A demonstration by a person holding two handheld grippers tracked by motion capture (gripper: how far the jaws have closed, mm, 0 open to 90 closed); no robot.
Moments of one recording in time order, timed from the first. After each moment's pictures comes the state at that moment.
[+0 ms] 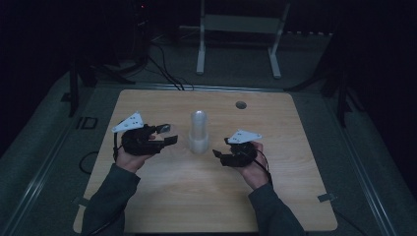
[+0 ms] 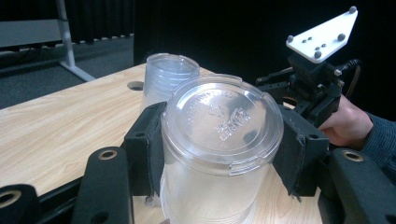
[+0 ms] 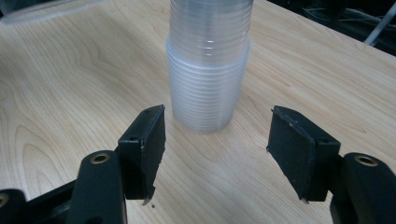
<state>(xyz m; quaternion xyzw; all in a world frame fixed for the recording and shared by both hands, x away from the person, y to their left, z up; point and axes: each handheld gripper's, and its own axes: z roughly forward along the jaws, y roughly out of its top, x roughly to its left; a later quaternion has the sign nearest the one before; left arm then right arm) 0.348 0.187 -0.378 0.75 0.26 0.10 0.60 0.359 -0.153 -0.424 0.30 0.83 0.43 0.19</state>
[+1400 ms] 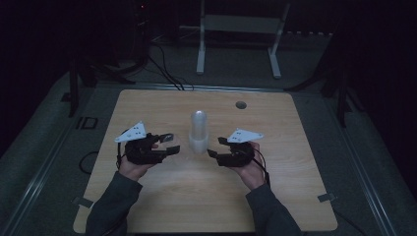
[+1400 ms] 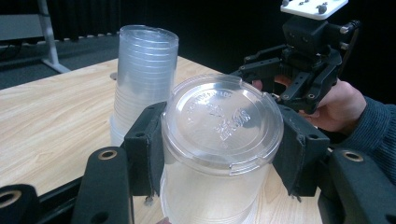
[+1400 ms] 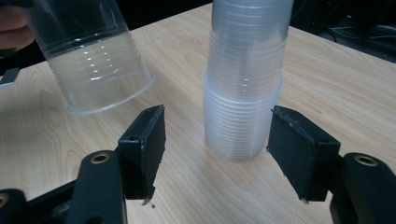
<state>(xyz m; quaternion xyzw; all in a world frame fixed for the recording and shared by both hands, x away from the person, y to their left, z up) 0.338 0.182 -0.401 0.75 0.25 0.08 0.61 0.353 -0.145 -0.416 0.28 0.81 0.49 0.15</state>
